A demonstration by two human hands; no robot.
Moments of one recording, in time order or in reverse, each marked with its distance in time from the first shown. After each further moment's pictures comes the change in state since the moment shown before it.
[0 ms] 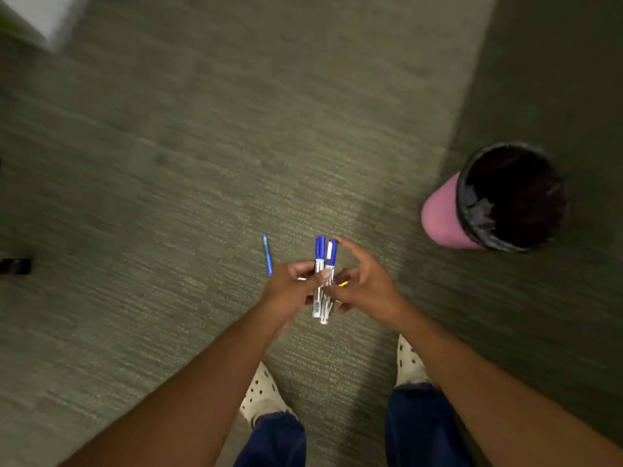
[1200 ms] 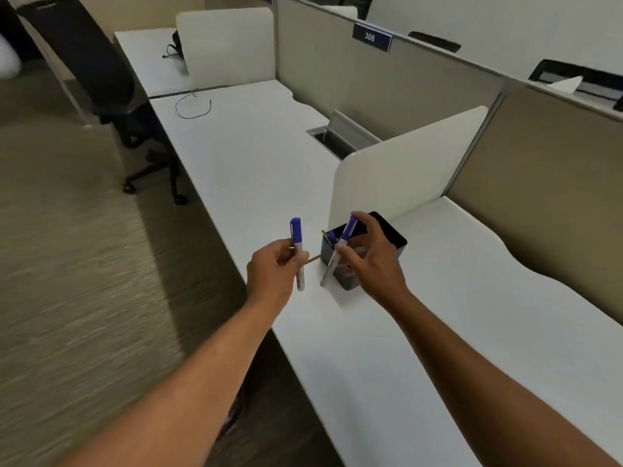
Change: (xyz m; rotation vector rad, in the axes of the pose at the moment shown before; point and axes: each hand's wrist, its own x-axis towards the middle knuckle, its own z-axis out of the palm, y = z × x) left_hand -0.264 0.358 0.709 0.510 -0.475 0.740; right_hand -0.555 -0.271 -0.553 -0.140 1.386 -0.460
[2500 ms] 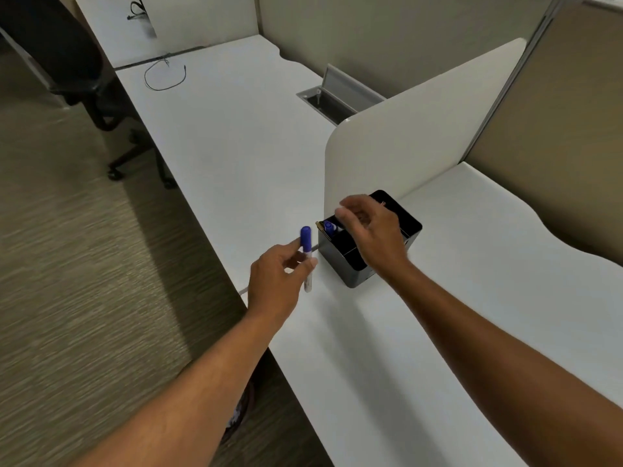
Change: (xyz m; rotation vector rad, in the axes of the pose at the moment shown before) left_hand 0.056 -0.046 0.056 0.262 -0.096 0.032; right_hand 0.091 0.081 0.008 -0.064 0.044 -0.036
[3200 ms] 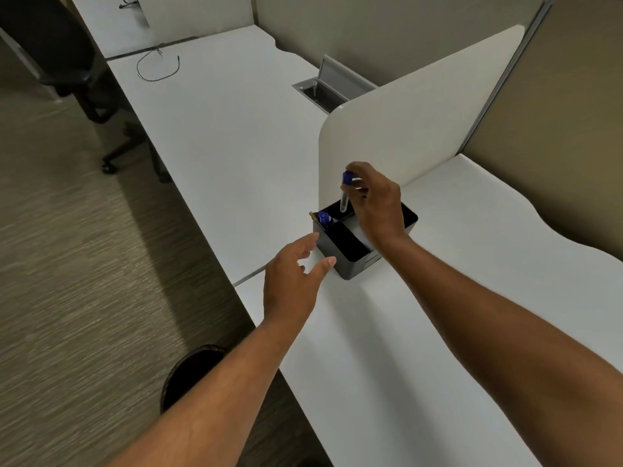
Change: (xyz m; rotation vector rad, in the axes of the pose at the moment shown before) left_hand -0.014 -0.006 0.036 -0.014 0.017 0.034; right_hand 0.035 0.019 -0.001 -0.190 0.176 -0.182
